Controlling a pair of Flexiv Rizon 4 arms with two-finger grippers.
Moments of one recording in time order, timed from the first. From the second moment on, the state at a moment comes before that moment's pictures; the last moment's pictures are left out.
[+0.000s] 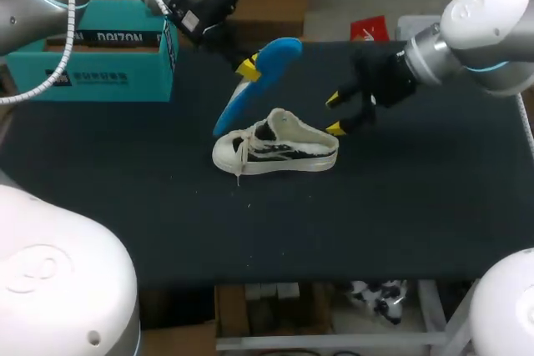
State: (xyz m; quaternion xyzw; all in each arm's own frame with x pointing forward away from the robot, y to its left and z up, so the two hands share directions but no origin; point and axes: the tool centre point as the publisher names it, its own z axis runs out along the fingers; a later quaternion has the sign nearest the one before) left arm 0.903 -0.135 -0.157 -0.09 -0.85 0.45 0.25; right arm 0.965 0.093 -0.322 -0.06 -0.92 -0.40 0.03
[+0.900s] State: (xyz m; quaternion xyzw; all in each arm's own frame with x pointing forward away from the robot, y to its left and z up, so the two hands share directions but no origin) left arm 0.897 -0.026 -0.222 0.06 -0.86 0.43 0.27; right arm 0.987 0.154 -0.335 -0.08 -0.98 -0.18 0.05
